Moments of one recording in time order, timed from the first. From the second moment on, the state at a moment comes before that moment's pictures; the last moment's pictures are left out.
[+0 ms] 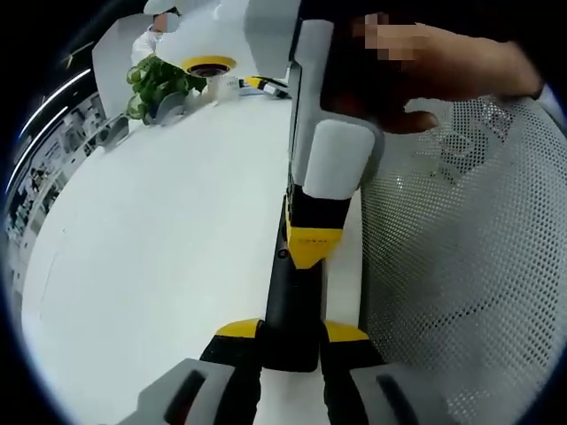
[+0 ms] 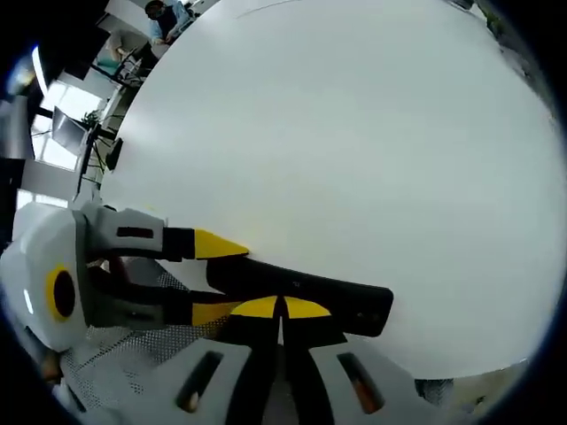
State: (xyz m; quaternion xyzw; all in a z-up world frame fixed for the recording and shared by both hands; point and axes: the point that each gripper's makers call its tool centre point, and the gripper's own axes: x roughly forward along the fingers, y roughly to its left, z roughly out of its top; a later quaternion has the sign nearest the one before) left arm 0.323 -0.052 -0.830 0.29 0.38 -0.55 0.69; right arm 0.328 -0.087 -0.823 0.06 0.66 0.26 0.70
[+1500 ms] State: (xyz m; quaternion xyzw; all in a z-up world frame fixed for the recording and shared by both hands) left arm 0.324 -0.051 -0.830 0.29 0.39 -0.54 0.69; right arm 0.334 -0.079 -0.822 0.04 0.64 0.27 0.72
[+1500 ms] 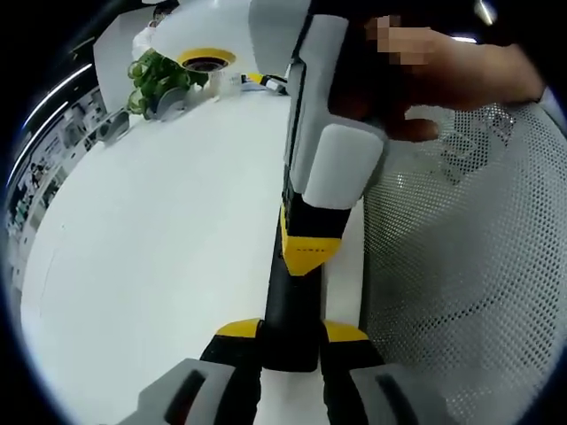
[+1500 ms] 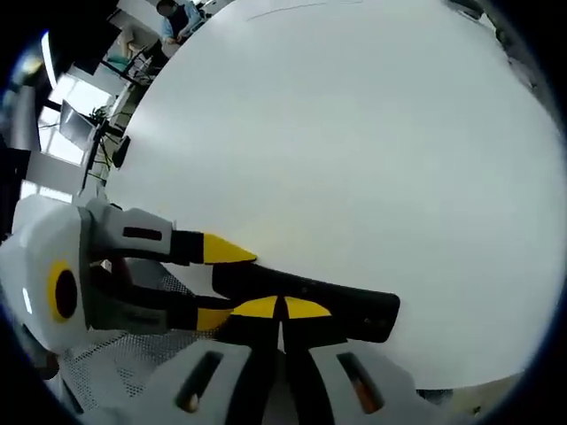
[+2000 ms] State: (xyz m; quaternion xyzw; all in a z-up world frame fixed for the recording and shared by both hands) left arm 0.324 -0.052 -0.830 0.29 0.39 -0.55 0.68; right arm 0.334 -0.076 -0.824 -0.05 0.62 0.29 0.73
